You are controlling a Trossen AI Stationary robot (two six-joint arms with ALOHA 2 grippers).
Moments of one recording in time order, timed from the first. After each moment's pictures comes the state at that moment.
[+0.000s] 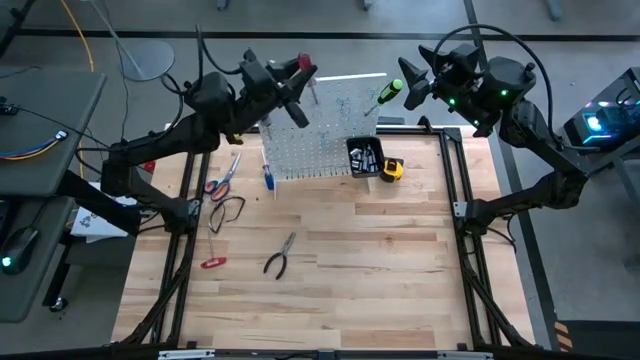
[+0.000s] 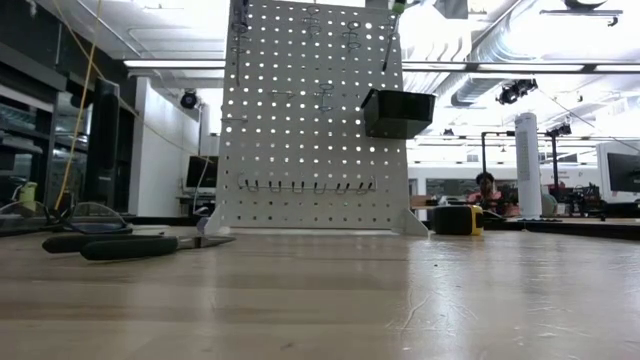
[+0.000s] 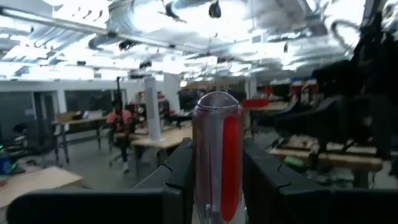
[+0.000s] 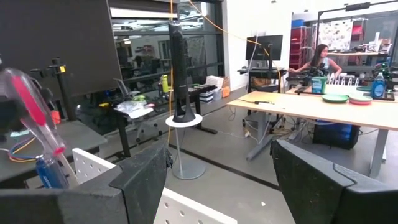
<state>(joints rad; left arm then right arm) 0.21 1.45 1.67 0.11 -0.43 0.21 -0.31 1.22 1.72 -0.43 0.52 0.05</state>
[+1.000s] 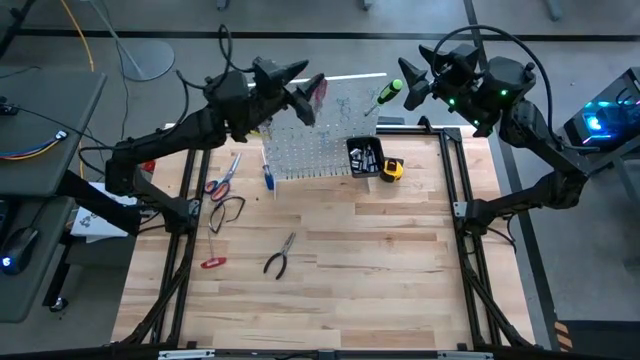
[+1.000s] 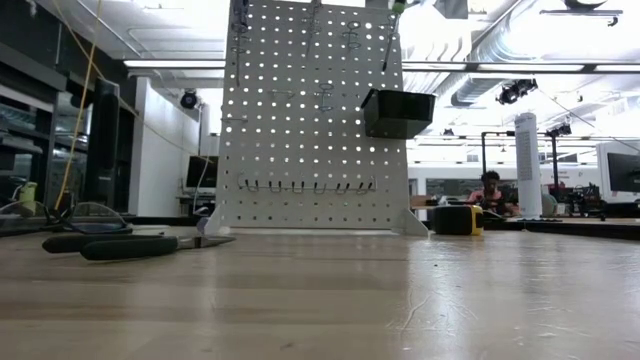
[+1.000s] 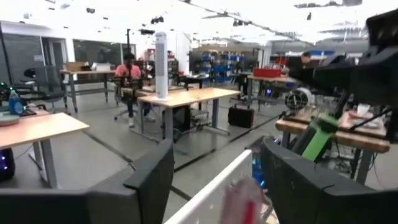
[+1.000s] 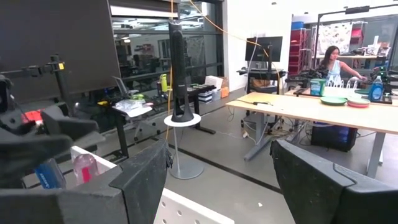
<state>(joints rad) 0.26 1.48 1.67 -0.04 -0.46 0.03 -0.31 1.22 1.72 -0.43 0.52 0.03</state>
